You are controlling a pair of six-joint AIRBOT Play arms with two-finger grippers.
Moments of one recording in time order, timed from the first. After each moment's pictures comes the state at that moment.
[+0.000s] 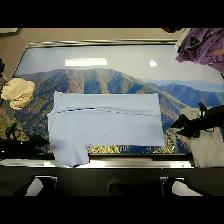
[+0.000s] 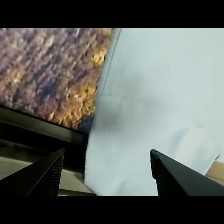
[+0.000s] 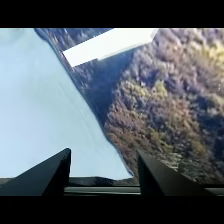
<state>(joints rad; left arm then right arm) 0.63 -0.90 0.48 1.09 -1.29 -1.42 -0.50 -1.33 0.93 2.05 -1.33 -1.68</state>
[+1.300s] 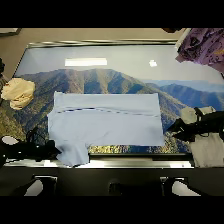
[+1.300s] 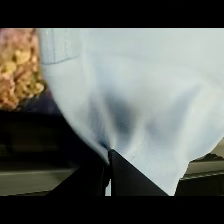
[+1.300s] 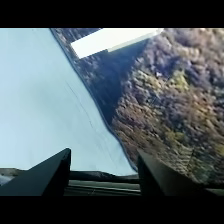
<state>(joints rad) 0.43 -1.00 0.37 1.00 -1.25 -1.37 -0.51 -1.31 0.81 2.10 -1.31 -1.74</state>
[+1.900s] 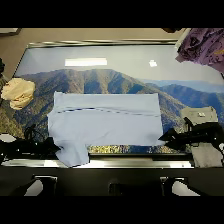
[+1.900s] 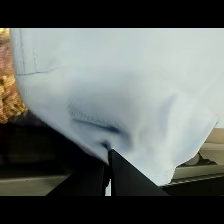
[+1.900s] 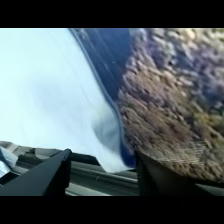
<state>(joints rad) 0.43 -1.00 0.41 0.98 -1.25 -1.37 -0.51 -1.31 0.63 2.17 -1.26 -1.85</state>
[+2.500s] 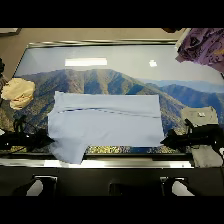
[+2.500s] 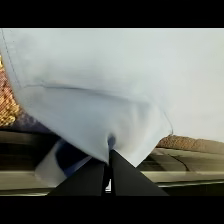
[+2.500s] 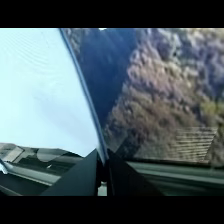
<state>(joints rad) 0.43 -0.92 0.58 1.00 -1.36 -1.49 -0.51 -1.22 0.59 2.18 -1.29 -1.80</state>
